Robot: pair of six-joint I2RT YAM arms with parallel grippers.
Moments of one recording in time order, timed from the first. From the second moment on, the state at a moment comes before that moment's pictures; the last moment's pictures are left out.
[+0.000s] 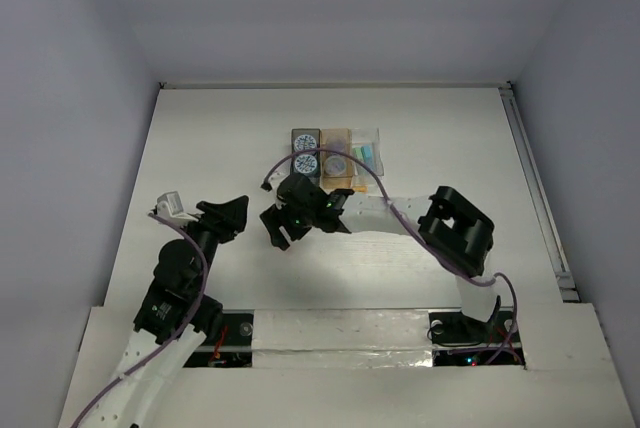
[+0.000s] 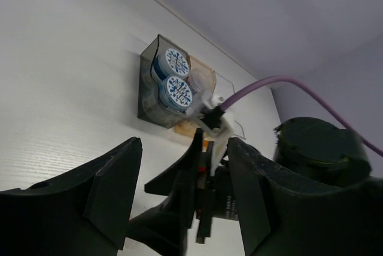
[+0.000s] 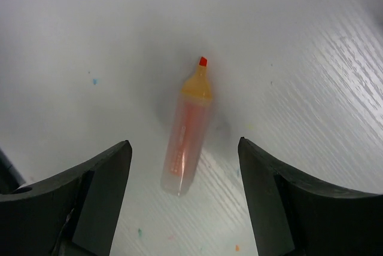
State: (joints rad) left arm -0.46 0.15 0.33 -0.24 -0.28 -0.81; right arm 1.04 1.95 1.34 -0.19 -0.12 0.28
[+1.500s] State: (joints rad) left arm -0.57 0.47 0.08 0.22 0.13 -0.85; right arm 0.93 1.68 1.19 0.07 0.14 0.55
